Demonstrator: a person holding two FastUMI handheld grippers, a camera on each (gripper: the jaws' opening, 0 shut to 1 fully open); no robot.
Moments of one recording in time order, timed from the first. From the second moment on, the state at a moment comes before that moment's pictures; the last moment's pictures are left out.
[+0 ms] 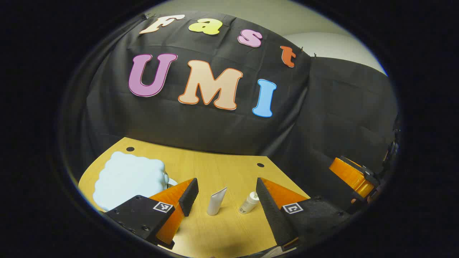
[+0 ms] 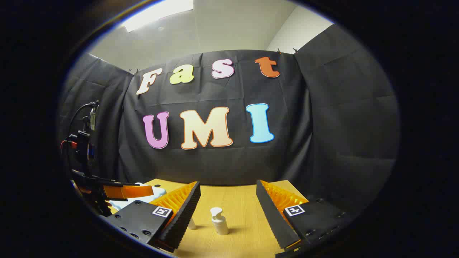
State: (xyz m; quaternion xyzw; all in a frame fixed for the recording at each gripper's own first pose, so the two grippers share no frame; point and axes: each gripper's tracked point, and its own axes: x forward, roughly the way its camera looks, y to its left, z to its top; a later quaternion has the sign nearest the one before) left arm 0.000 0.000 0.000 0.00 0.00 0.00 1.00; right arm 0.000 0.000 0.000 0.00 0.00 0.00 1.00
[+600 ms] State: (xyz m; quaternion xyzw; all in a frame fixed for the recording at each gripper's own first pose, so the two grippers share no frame) left arm 0.041 0.074 -0.012 -0.01 0.07 0.05 1.00; right arm 0.004 0.006 -0.025 0.00 0.03 0.02 1.00
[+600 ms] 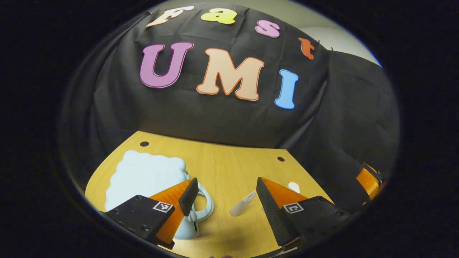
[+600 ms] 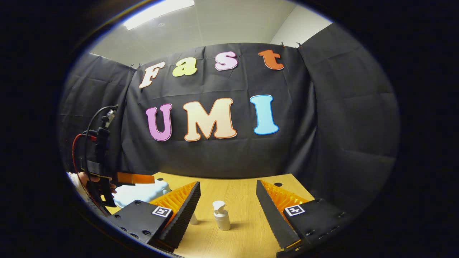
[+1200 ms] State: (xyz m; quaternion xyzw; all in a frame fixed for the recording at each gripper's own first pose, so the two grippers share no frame) left arm 0.127 0.110 -0.094 -0.05 0.26 0.10 0.96; right arm -0.010 -0.002 -0.043 -0.01 0.06 0.01 1.00
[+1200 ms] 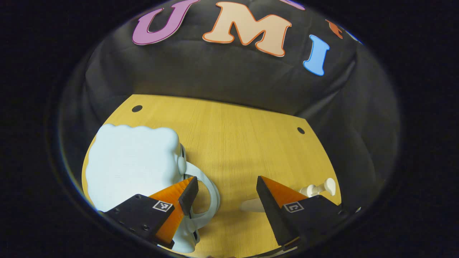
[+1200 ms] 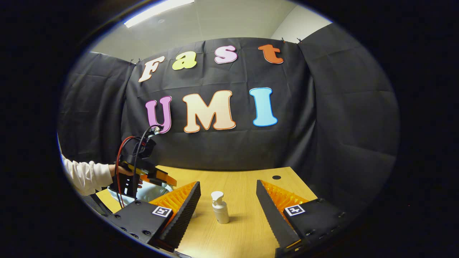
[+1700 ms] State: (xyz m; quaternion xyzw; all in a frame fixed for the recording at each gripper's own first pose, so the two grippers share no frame) left arm 0.144 0.127 -0.162 -0.08 0.40 0.16 0.90; right arm -0.014 -0.014 -0.052 0.00 0.07 0.01 1.00
